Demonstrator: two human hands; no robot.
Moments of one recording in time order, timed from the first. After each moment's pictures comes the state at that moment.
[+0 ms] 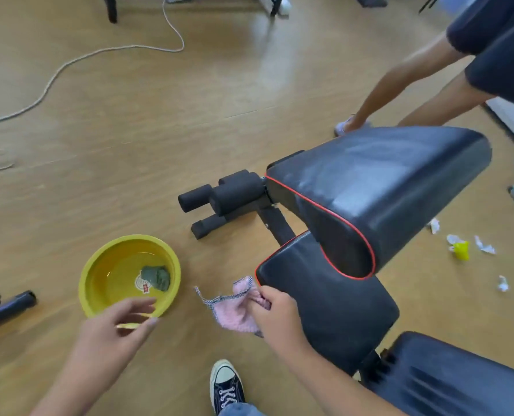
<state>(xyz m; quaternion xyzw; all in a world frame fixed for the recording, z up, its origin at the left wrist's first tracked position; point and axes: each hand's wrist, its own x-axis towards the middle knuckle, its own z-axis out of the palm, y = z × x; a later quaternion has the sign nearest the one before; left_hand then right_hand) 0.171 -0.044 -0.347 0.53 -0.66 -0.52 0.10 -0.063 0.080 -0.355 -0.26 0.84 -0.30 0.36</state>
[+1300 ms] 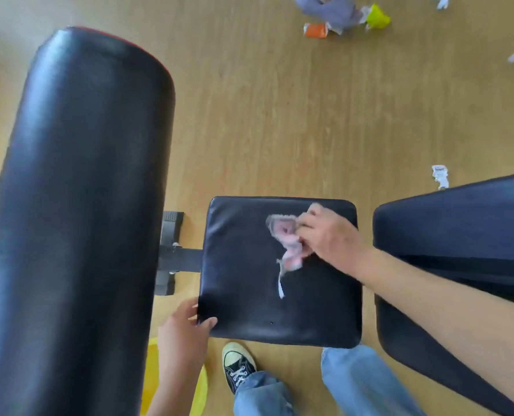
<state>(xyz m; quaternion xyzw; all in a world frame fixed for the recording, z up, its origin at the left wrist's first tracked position) -0.134 -0.028 -0.403 0.43 -0.80 -0.34 -0.24 -0.309 0.237 -0.450 -0.44 0.89 -0.06 -0.02</state>
